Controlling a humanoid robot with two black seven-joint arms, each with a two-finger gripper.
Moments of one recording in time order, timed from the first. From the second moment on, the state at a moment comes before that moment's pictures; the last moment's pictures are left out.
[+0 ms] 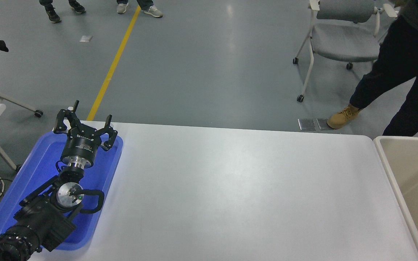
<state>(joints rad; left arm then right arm) -0.62 0.18 -0.87 -0.41 -0.09 -0.58 -0.50 0.96 -0.58 0.25 0.25 -0.07 0.07 0.16</state>
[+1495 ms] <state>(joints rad) -0.62 0.18 -0.87 -0.41 -0.09 -0.58 -0.50 0.54 -0.37 0.83 0.60 -0.16 0.16 0.61</state>
